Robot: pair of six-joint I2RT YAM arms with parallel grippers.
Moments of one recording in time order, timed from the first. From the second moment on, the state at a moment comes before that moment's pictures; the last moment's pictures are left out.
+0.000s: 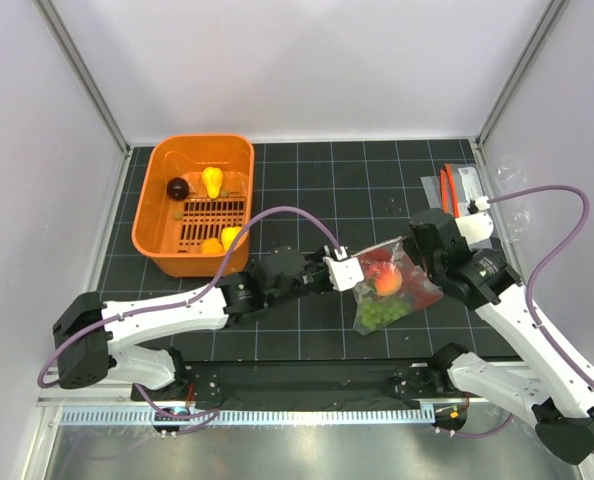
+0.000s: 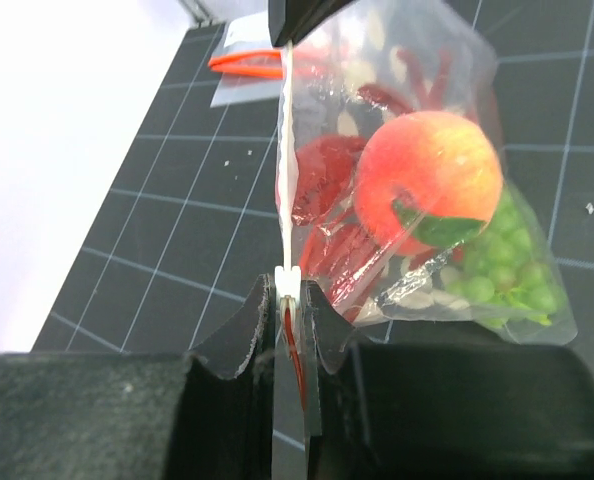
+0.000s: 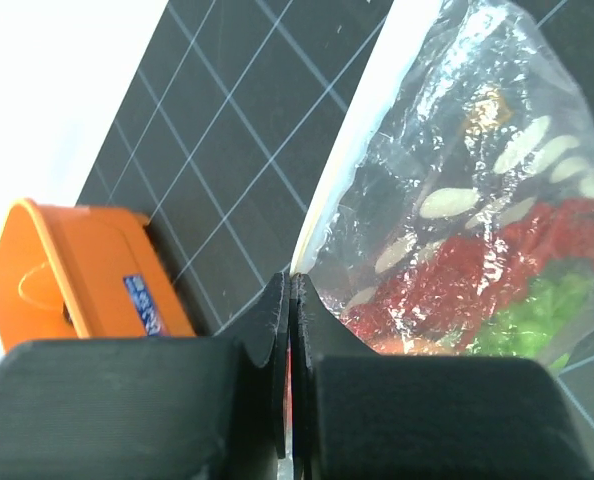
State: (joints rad) left arm -1.16 1.32 0.91 0.20 -0.10 0.47; right arm 0.57 0.90 1.06 -0.89 0.58 1.31
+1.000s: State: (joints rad) left arm -0.83 1.30 0.90 0.09 -0.14 -0.02; right arm 0.44 0.40 0.46 -0.17 0.73 0.69
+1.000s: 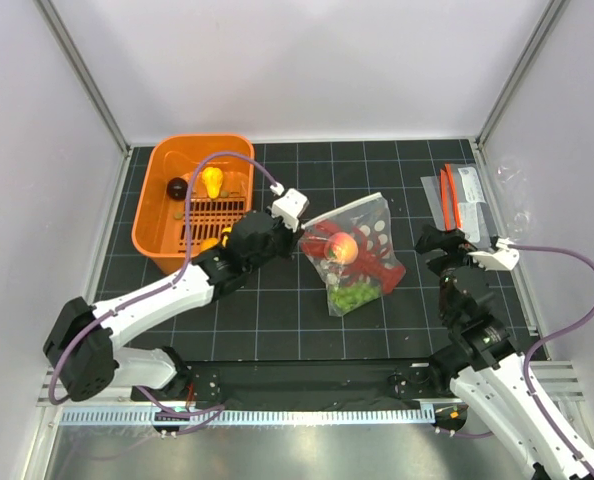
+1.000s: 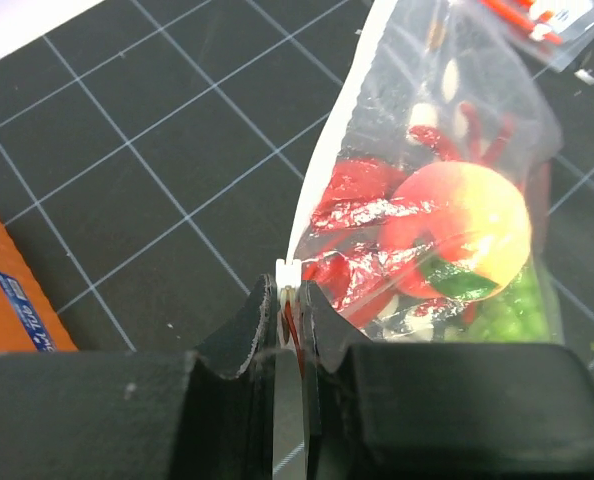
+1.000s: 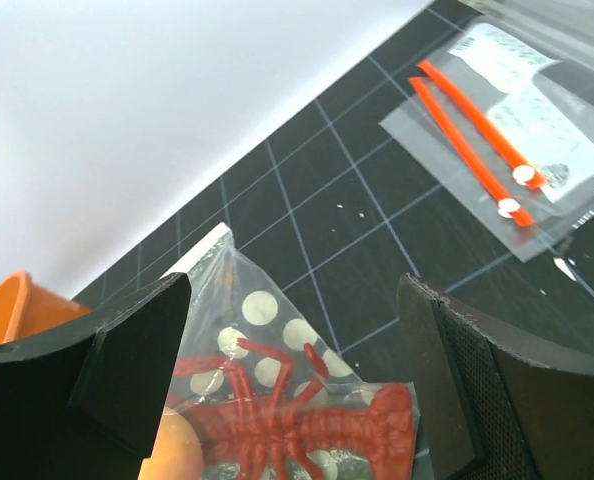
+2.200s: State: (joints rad) left arm -0.82 0.88 0.68 0.24 -0.51 -0.22; right arm 0.44 0.50 0.59 -0.23 0.72 0.73
